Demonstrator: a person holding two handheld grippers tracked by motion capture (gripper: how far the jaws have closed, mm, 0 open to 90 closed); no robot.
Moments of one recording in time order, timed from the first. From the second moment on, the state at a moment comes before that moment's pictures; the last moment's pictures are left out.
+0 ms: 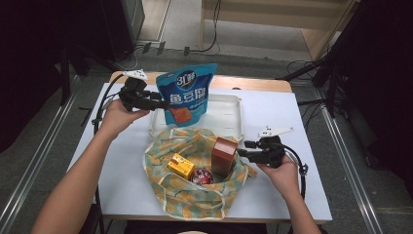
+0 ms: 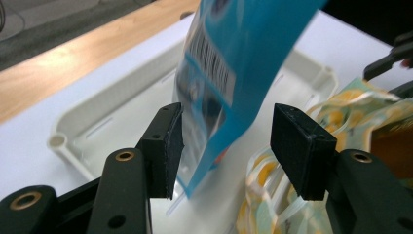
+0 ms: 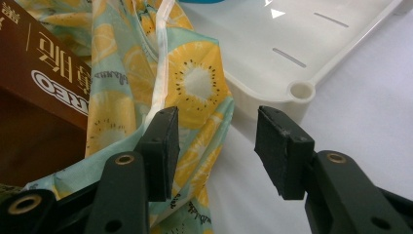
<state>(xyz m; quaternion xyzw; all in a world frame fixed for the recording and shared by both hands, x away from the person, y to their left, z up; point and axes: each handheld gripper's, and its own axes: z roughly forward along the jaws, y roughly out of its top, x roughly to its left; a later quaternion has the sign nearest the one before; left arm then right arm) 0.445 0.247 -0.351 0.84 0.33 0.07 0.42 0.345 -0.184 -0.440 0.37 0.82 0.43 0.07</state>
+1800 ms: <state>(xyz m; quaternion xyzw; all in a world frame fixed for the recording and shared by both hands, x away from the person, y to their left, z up) 0.502 0.205 -0.402 0.80 0.43 0.04 0.41 0.347 -0.184 -0.439 0.36 0.82 0.43 0.06</state>
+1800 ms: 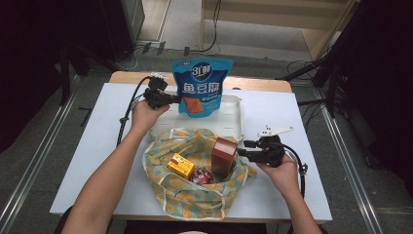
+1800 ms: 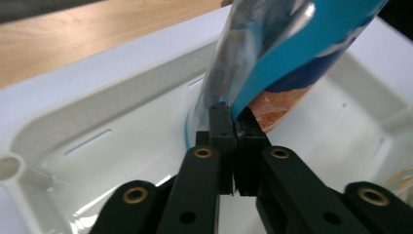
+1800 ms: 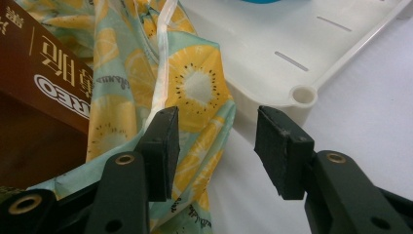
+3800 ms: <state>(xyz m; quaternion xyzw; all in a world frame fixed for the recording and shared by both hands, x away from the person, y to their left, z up) 0.372 0.237 -0.388 0.83 0.34 0.00 0.43 0.294 -0.210 -0.349 0.33 0.81 0.48 0.09</state>
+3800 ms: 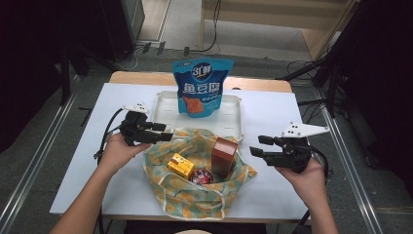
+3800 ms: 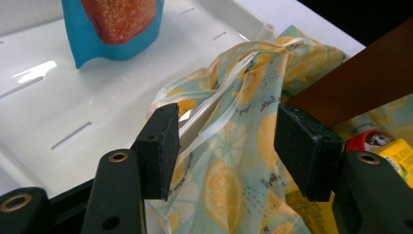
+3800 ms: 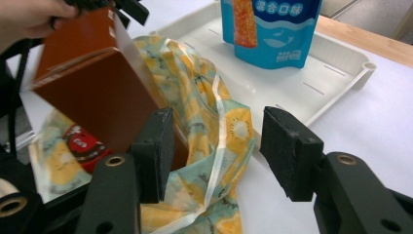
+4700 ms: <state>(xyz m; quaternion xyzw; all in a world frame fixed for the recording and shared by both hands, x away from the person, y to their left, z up) 0.383 0.237 -0.394 0.83 0.35 -0.01 0.44 0.286 -0.145 -0.317 0.26 0.84 0.48 0.07</state>
